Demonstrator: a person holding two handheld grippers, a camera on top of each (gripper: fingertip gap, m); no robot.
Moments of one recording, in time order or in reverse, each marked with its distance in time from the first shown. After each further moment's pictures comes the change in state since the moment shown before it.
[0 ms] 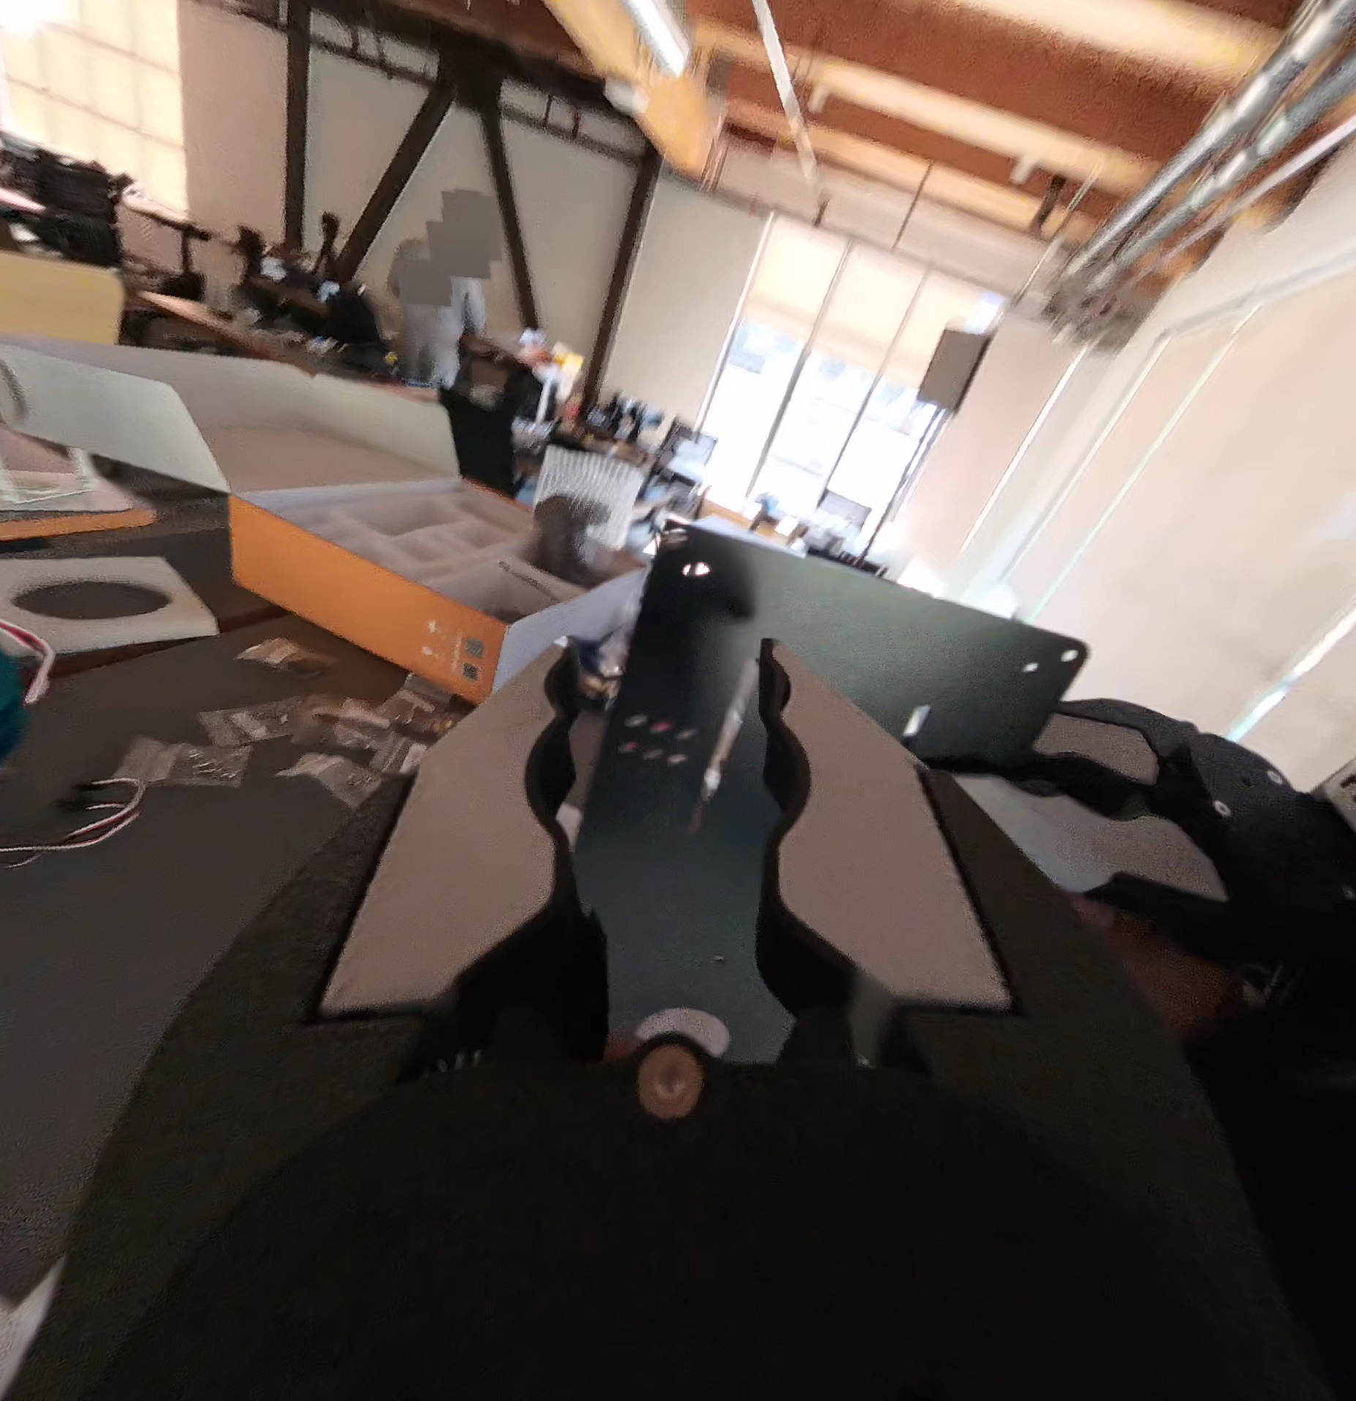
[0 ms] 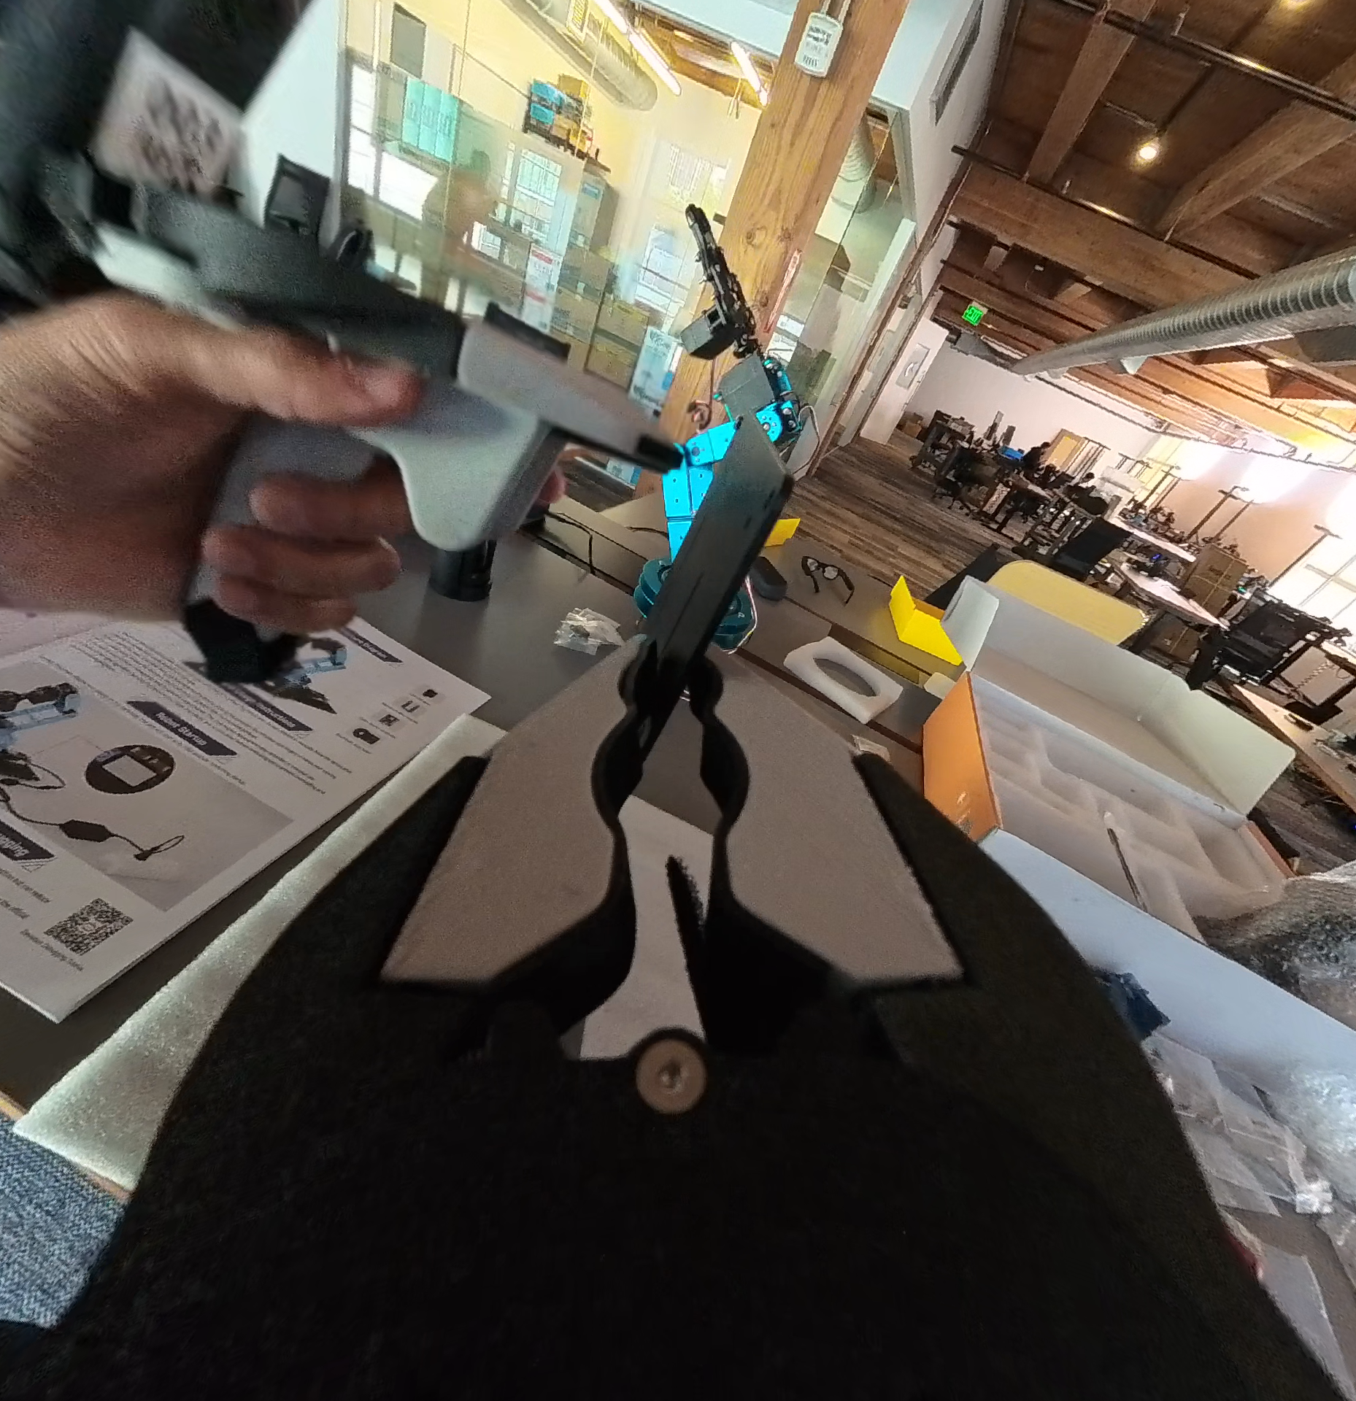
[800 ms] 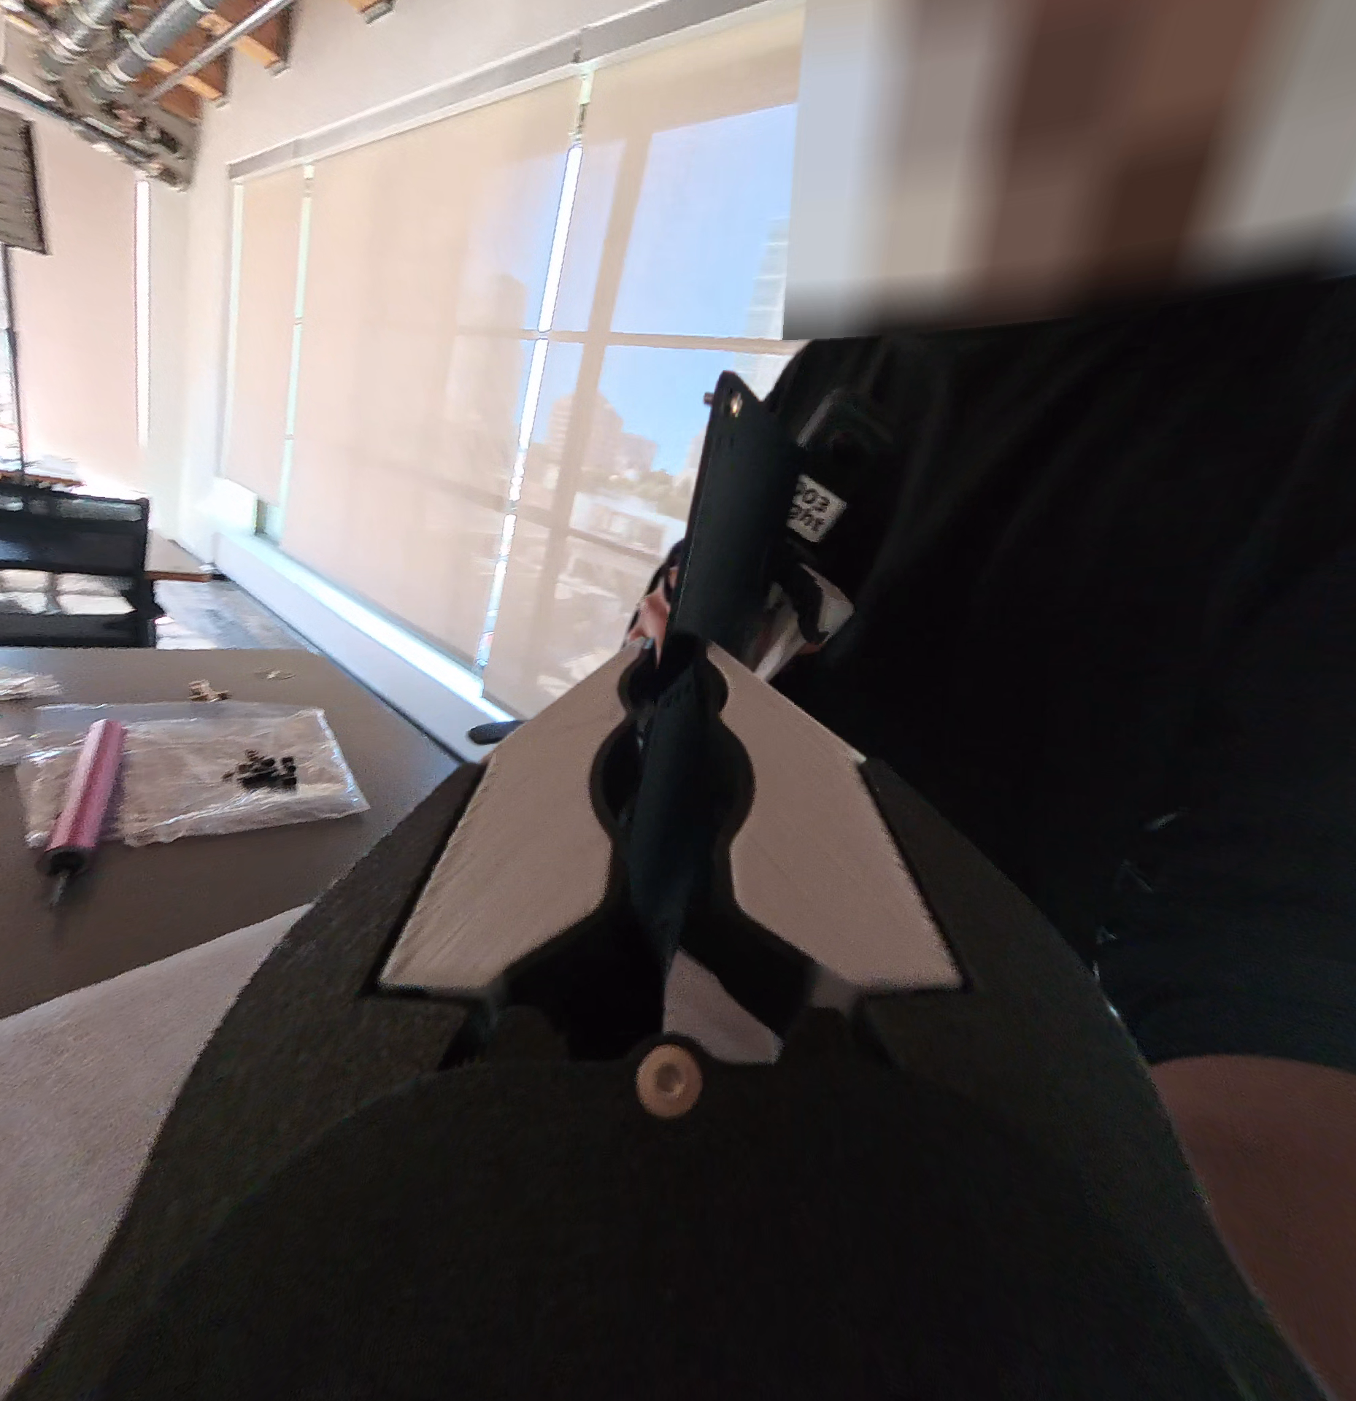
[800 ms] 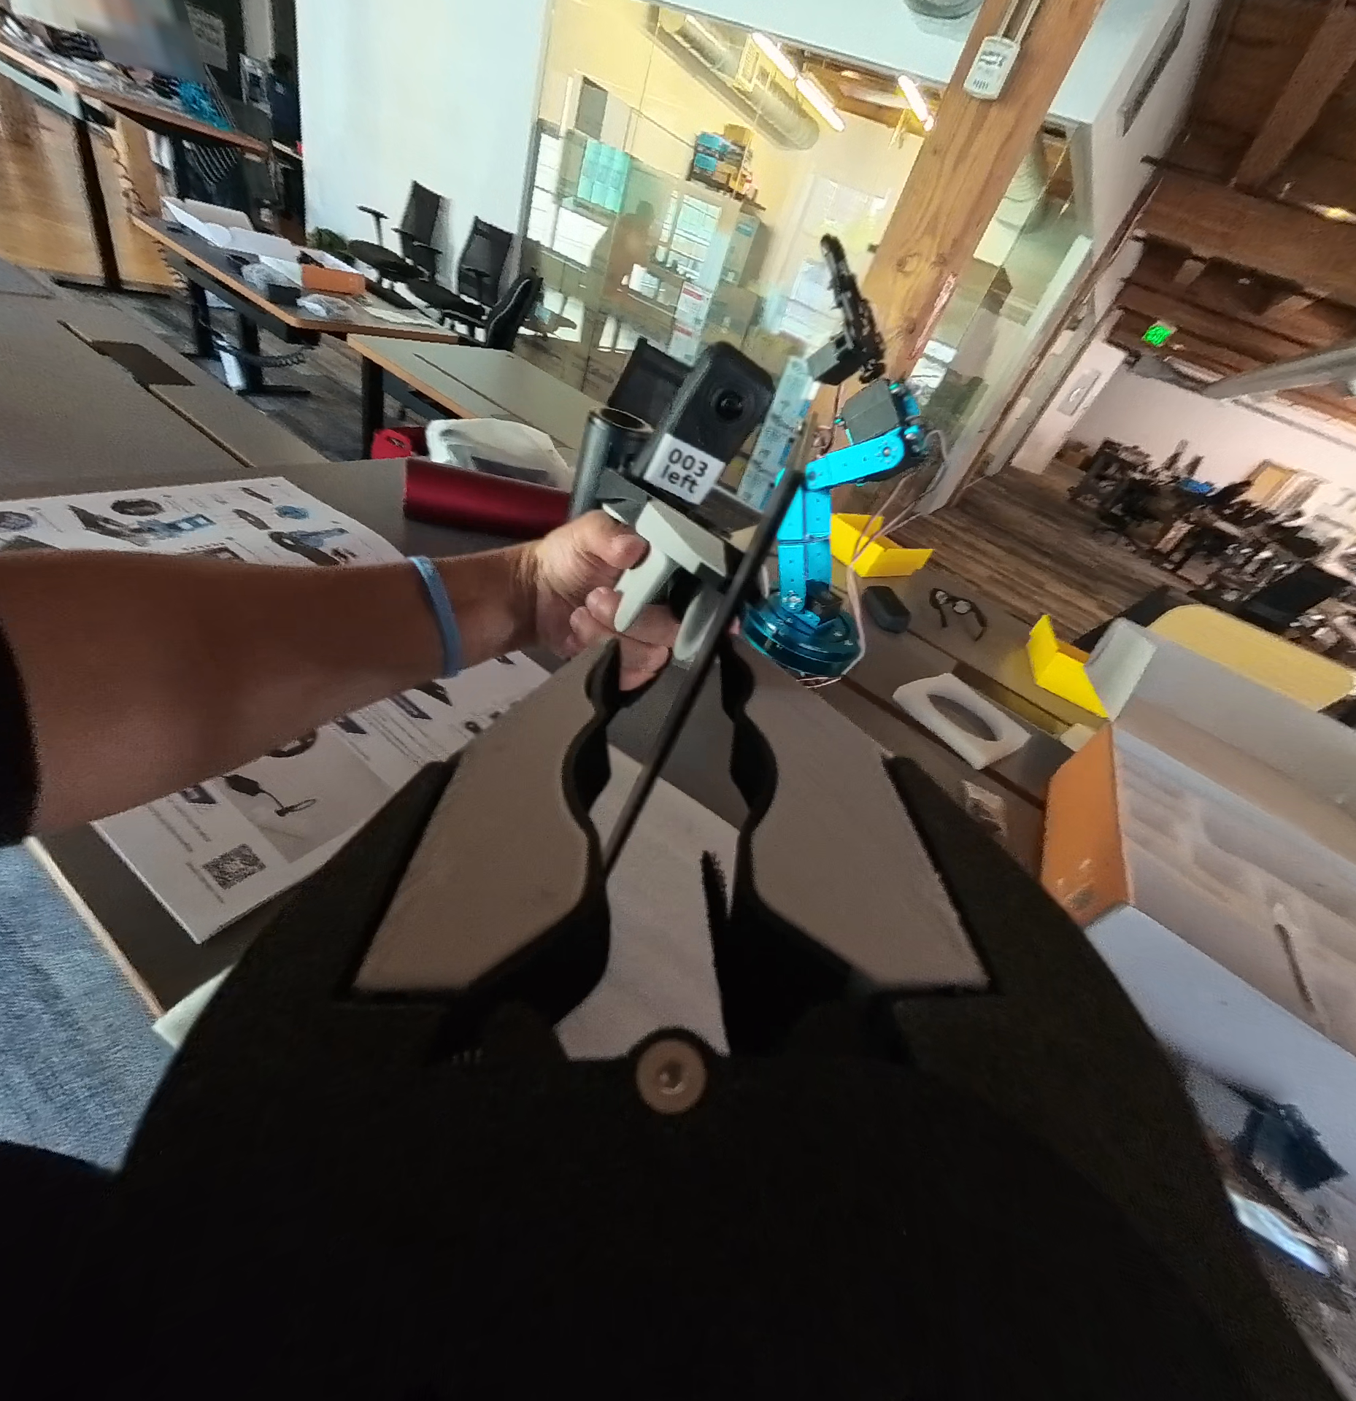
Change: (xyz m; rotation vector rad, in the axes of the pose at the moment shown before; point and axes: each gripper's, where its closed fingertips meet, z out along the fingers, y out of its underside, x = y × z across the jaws) left arm 0.000 0.037 0.003 -0.149 1.161 -0.133; right arm -0.016 -0.004 -0.002 0.038 -0.210 0.031
